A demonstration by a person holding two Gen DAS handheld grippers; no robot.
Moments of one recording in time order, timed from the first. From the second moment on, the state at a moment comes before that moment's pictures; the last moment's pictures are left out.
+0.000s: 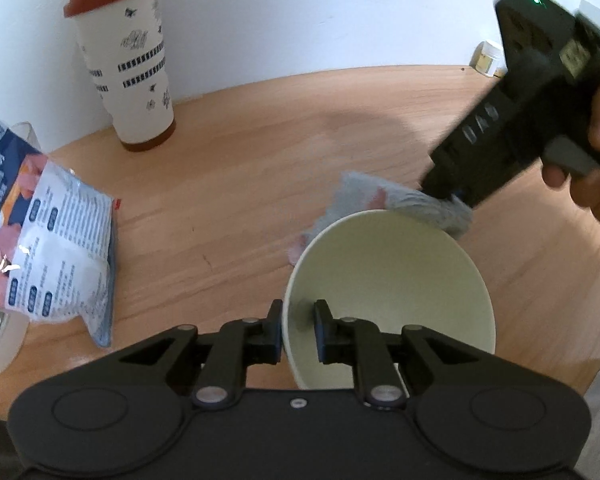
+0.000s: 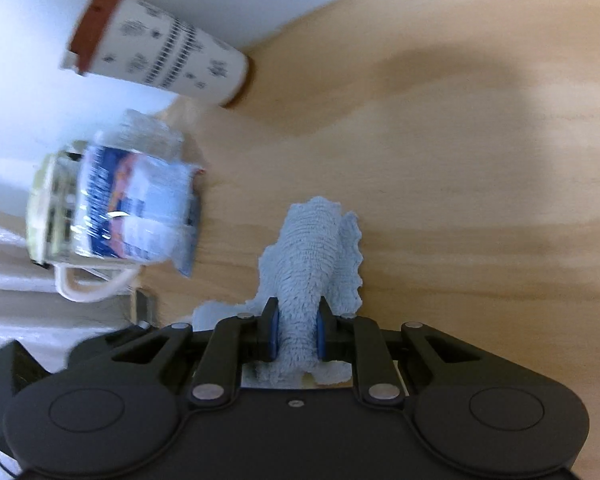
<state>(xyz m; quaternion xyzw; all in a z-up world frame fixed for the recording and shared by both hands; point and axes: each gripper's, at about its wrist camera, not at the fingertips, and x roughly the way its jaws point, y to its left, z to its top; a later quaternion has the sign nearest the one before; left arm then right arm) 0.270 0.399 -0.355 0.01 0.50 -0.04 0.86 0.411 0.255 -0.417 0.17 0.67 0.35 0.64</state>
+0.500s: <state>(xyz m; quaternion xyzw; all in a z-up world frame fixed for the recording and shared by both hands) 0.283 0.418 -0.367 -0.13 0.56 0.01 0.82 0.362 0.238 -0.403 0.05 0.66 0.42 0.62</state>
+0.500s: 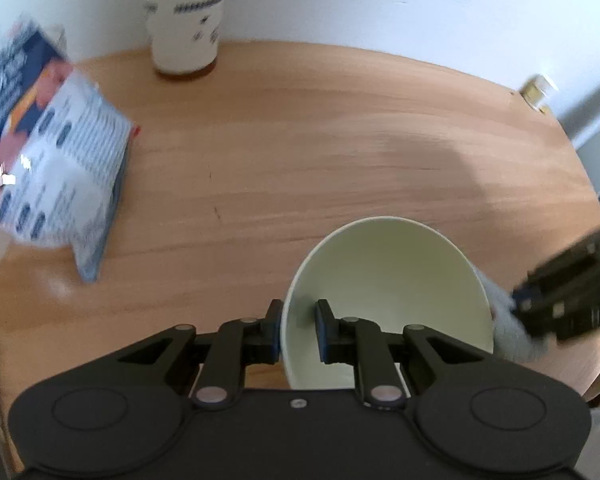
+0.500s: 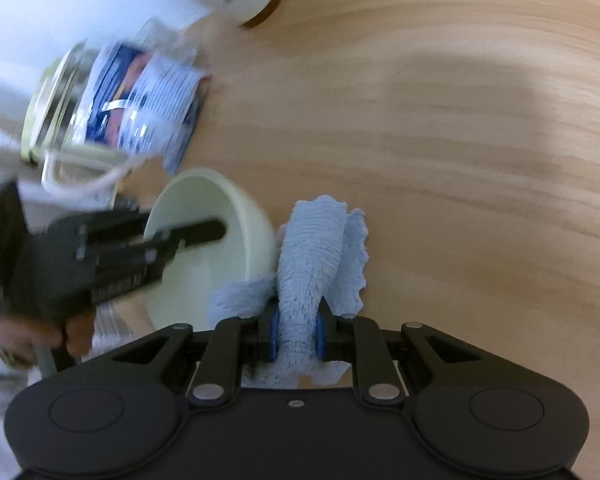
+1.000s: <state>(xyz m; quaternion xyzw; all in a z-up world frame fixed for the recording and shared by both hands) 0.281 0.407 -0.378 -0.25 0.56 0.05 0.78 0.391 0.193 -0.395 0.16 0.64 0.35 0.66</state>
